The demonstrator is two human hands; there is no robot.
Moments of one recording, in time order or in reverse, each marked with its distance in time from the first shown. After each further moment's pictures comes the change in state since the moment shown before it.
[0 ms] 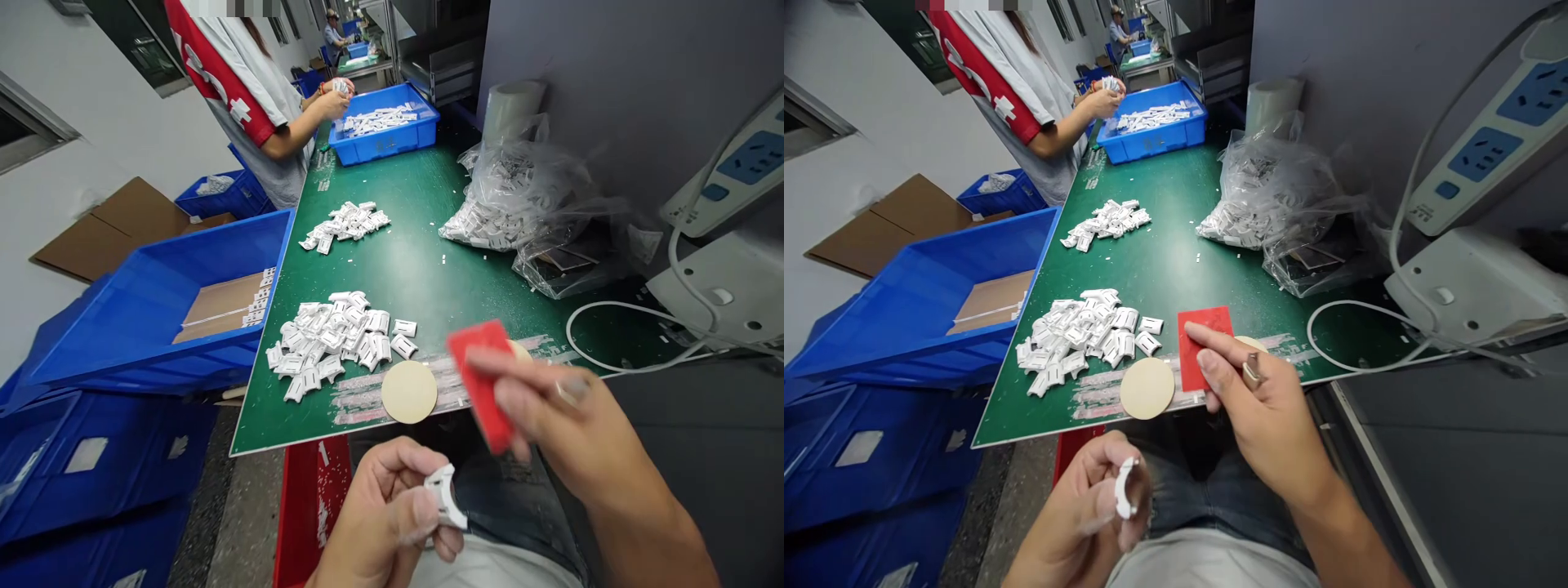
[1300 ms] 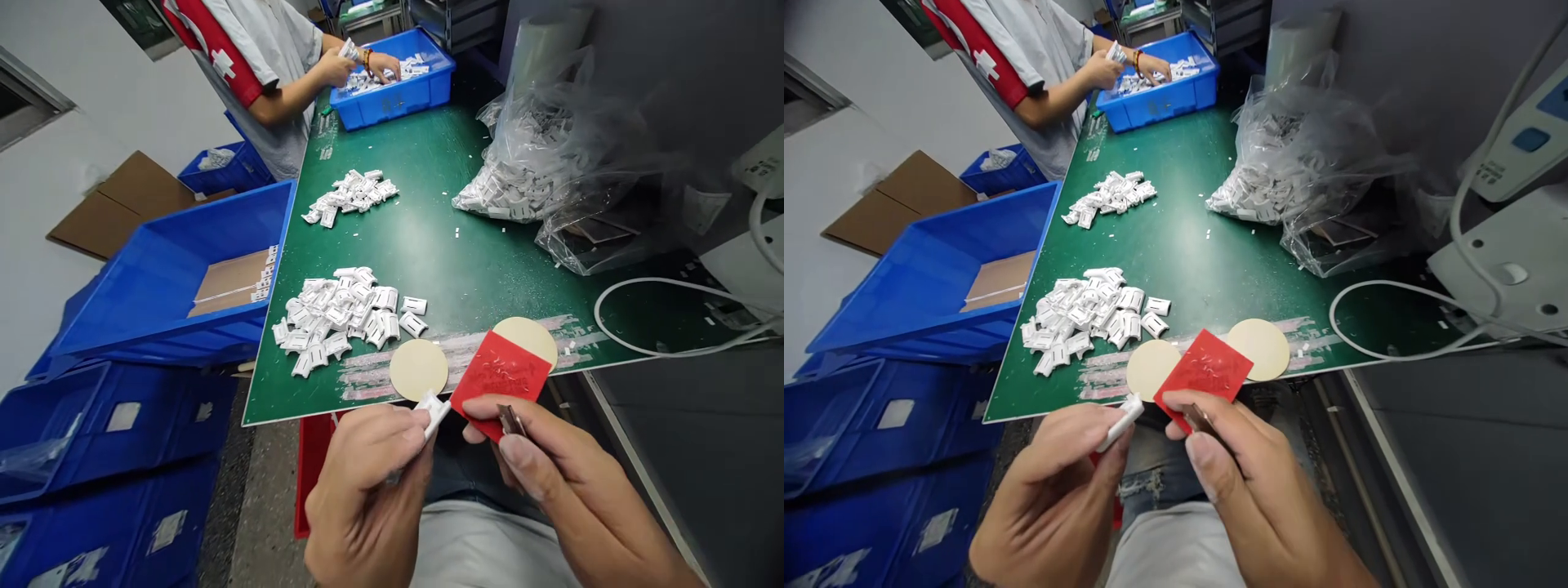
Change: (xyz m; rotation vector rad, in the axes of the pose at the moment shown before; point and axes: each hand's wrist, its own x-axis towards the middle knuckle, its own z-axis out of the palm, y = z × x) left_hand 0.008 0.003 0.008 1.221 0.372 1.259; right_hand -0.049 0.035 0.009 -0.352 0.090 0.017
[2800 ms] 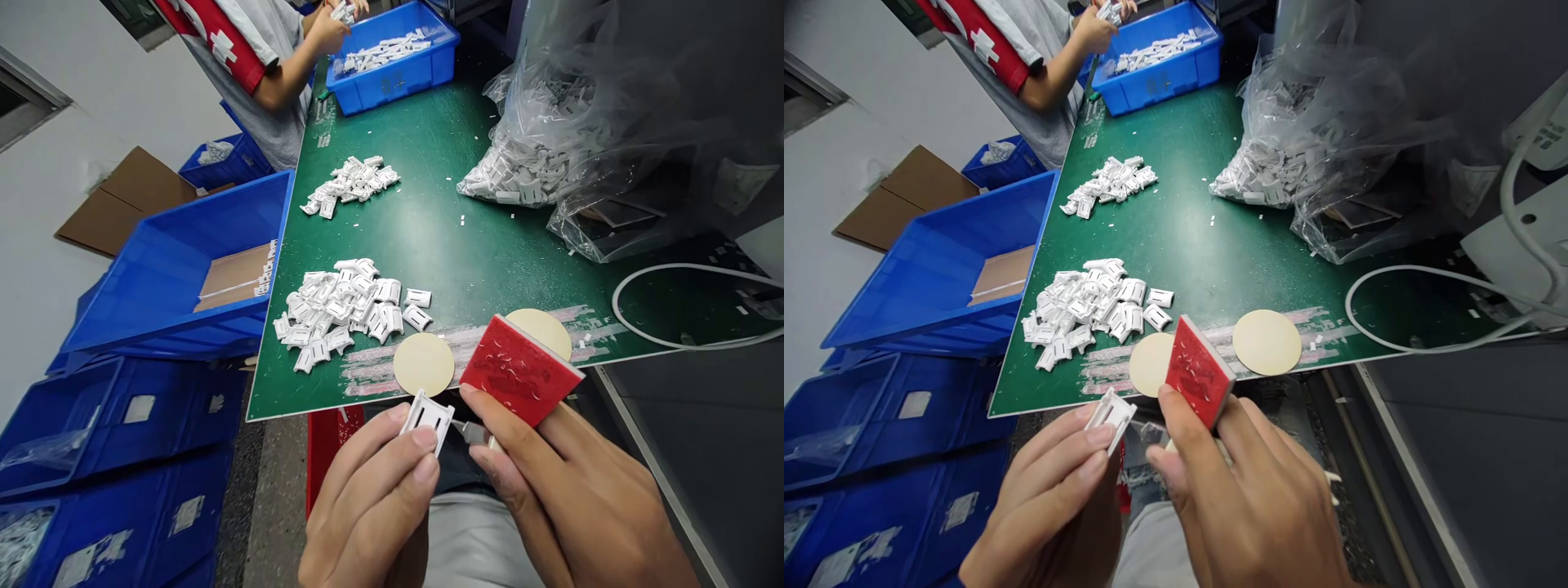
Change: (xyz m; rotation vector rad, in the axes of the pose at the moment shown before) left_hand -0.005 0.007 -0.017 0.314 -0.072 0.212; right_hand 0.011 -0.016 0.010 -0.868 0.216 -0.697
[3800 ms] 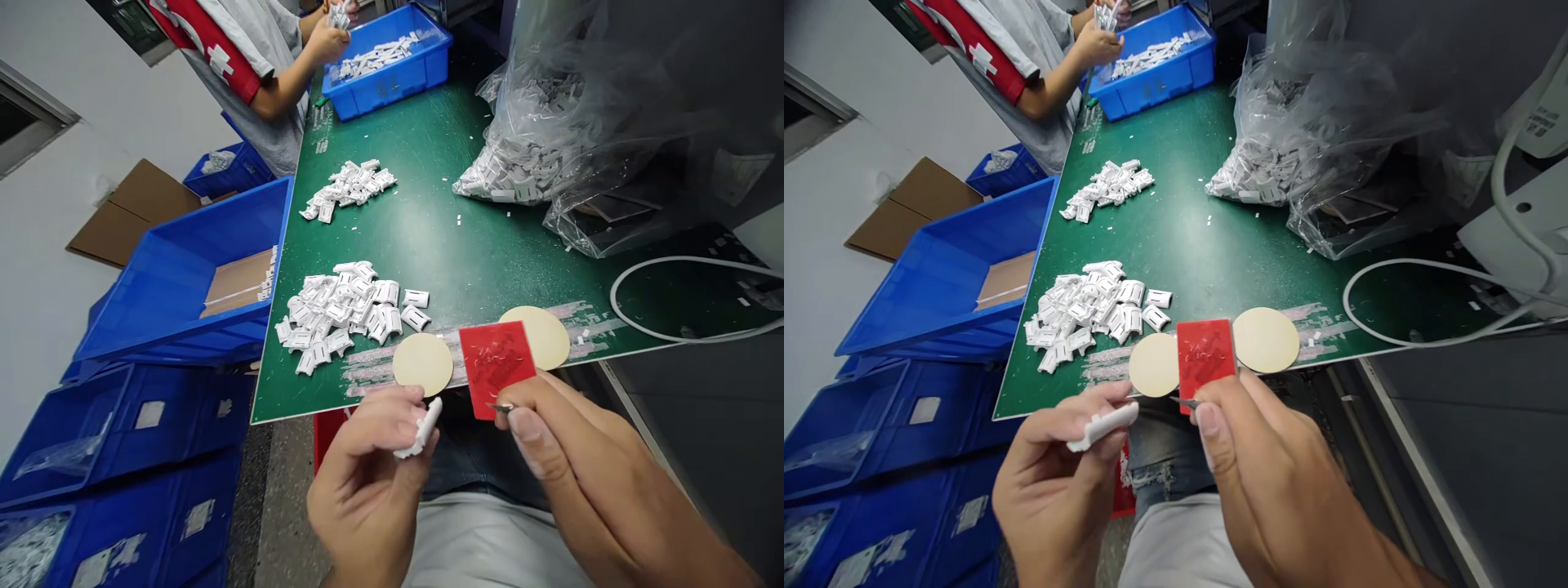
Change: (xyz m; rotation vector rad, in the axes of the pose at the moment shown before) left_hand 0.020 -0.003 0.021 -0.534 0.057 -0.441; right_hand 0.037 -0.004 -0.008 0.072 -0.041 0.121
